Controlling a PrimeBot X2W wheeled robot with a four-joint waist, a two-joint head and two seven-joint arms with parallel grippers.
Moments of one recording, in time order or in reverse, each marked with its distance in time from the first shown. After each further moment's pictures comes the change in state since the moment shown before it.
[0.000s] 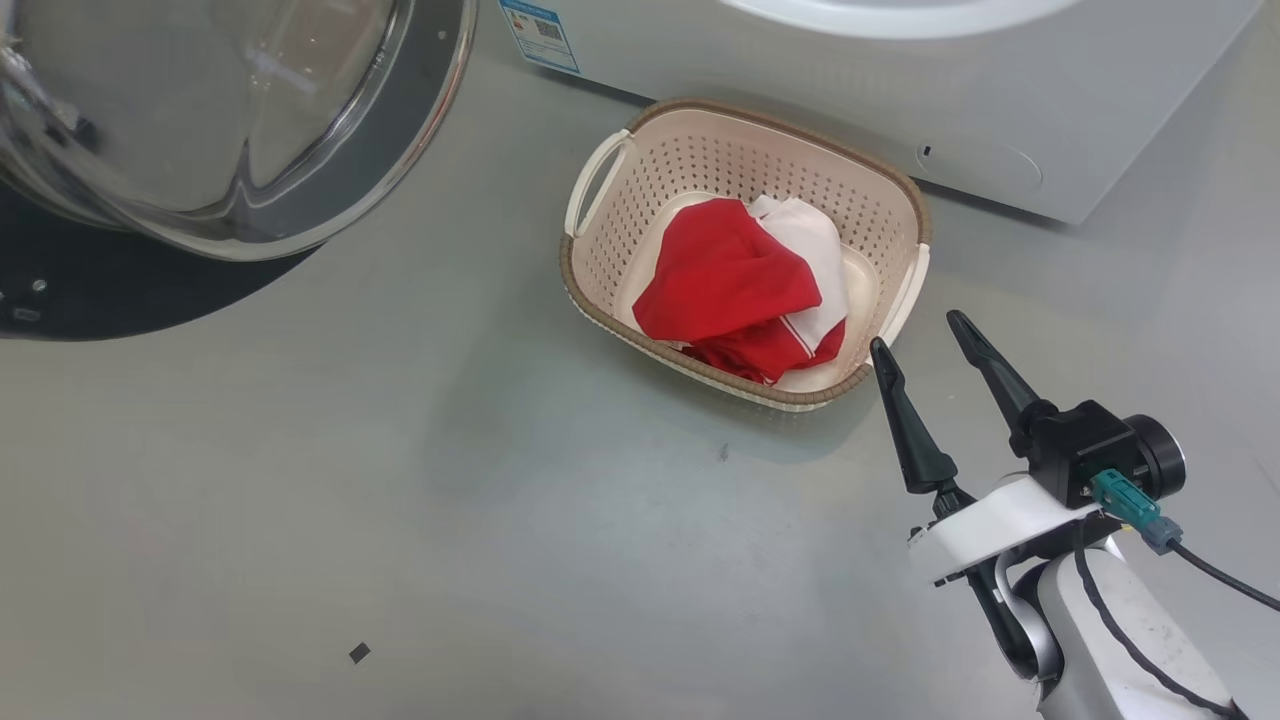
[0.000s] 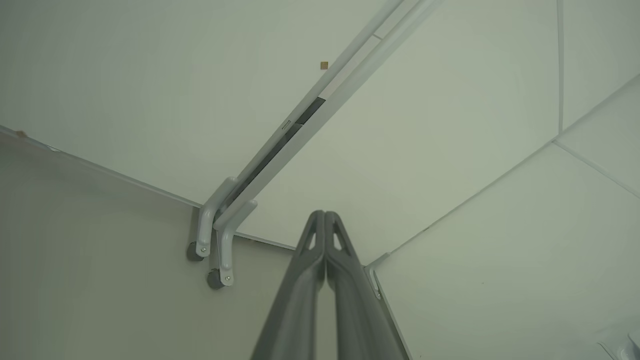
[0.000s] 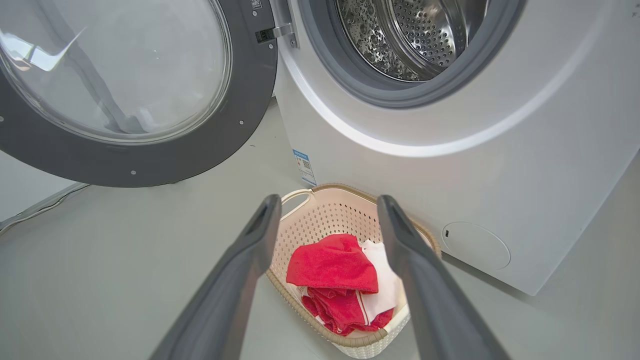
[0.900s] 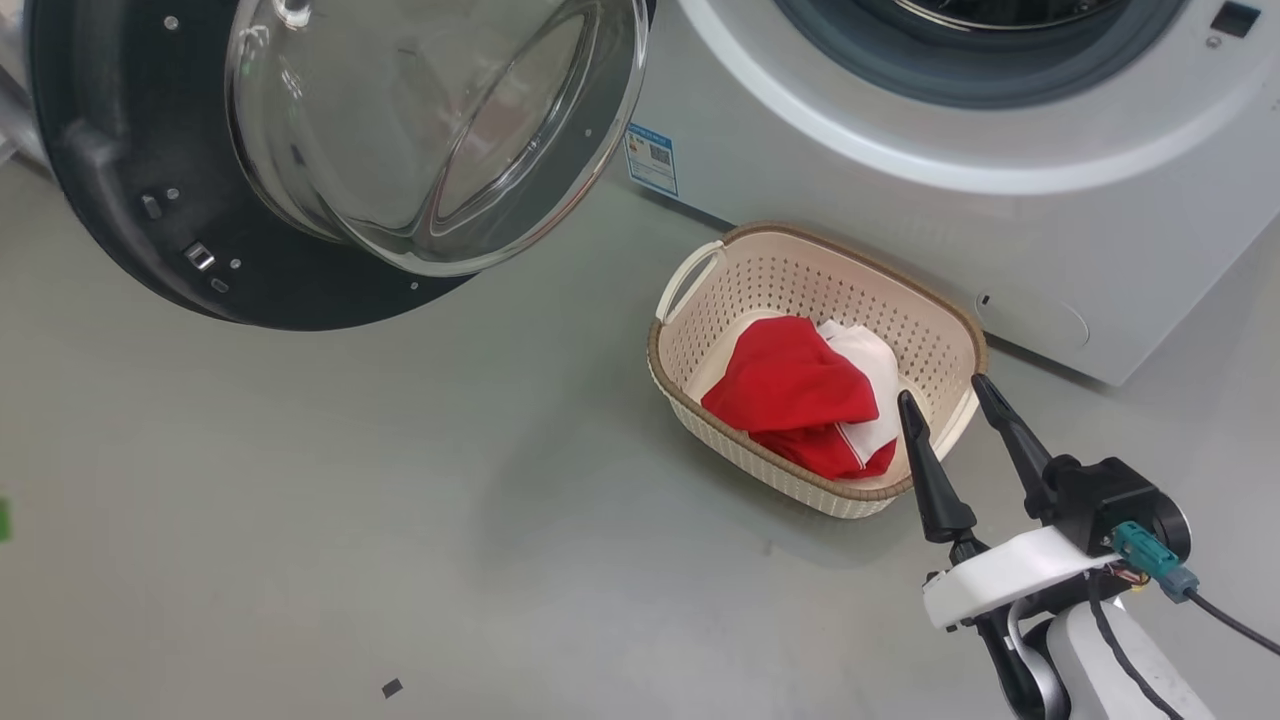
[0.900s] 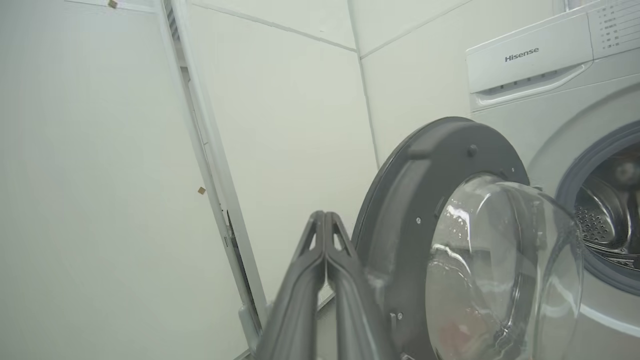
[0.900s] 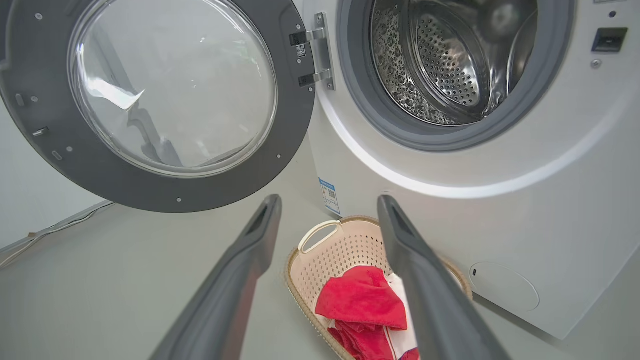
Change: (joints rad) left arm 0.525 -0.129 -0.439 -0.583 0.673 -0.079 -0.351; right arm 0.087 0.034 -0.054 0.054 0.051 -0.001 -0.047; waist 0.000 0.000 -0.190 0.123
